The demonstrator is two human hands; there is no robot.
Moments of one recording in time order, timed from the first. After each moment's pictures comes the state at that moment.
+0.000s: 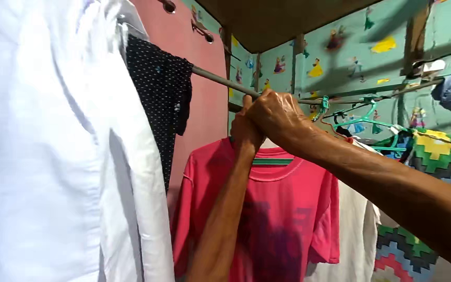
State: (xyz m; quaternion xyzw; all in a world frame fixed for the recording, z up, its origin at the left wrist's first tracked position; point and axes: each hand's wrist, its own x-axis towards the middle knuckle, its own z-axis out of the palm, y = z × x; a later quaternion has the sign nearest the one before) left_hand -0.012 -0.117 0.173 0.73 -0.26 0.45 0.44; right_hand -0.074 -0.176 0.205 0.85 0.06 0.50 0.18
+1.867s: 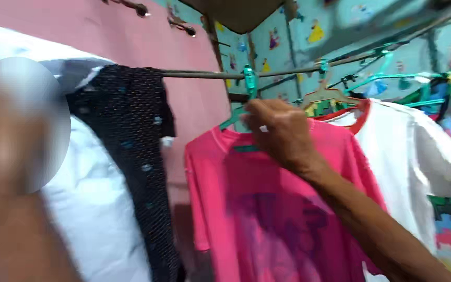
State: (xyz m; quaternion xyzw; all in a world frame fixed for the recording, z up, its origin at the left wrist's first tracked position) left_hand -0.011 0.209 0.214 0.75 -0.03 0.63 0.18; right_hand -0.052 -0.213 0.136 0.69 0.23 0.68 -0.03
